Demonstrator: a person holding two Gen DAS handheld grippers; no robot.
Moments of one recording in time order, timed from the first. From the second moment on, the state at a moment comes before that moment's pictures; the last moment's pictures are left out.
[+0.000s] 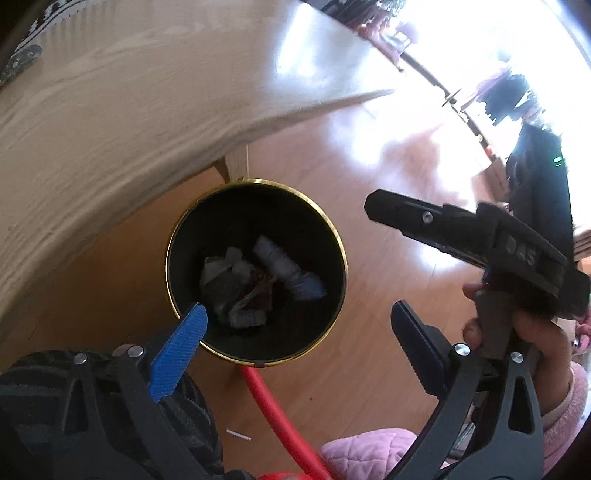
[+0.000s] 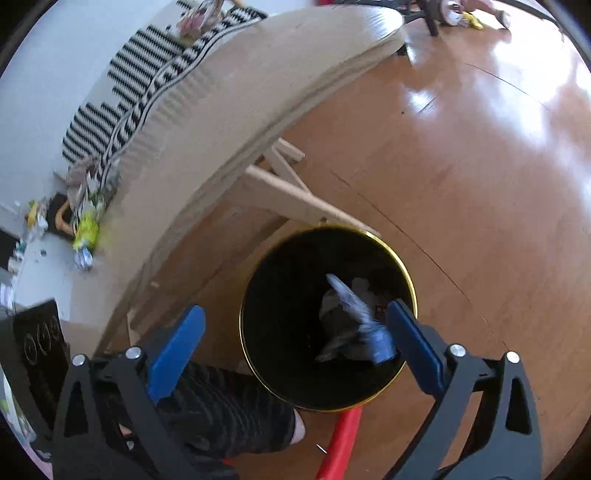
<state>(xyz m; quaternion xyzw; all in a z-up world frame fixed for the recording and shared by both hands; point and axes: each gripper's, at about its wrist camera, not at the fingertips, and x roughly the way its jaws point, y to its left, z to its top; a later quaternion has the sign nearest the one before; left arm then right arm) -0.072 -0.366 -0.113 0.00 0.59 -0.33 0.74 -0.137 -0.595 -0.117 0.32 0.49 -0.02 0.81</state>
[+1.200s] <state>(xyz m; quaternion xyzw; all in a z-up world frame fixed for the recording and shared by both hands) 0.124 -0.070 -0.071 -0.07 0.49 -0.03 0.87 0.085 -0.349 -0.030 0.16 0.42 0.10 0.89</state>
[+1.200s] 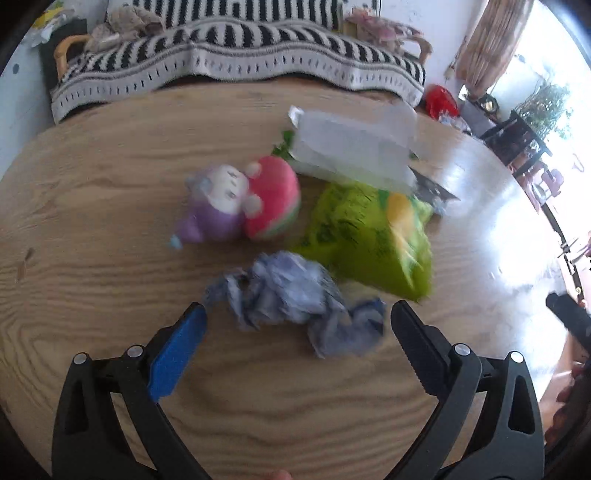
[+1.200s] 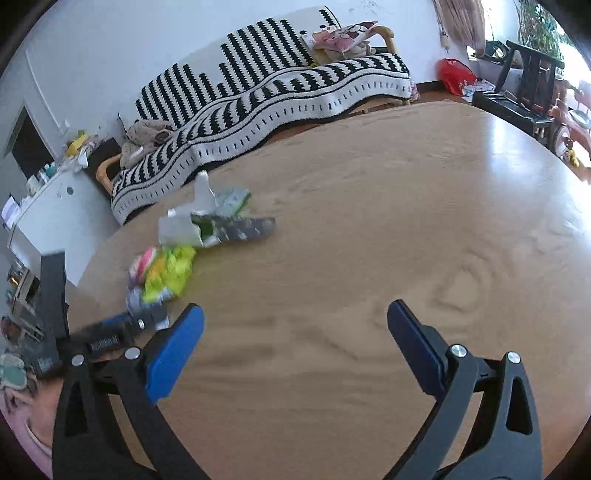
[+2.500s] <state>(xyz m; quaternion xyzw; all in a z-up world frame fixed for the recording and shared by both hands) 0.089 -0.035 -0.043 -0.05 0.44 -0.10 0.89 0.130 -0.218 -0.050 0.17 0.43 0.23 0.86</state>
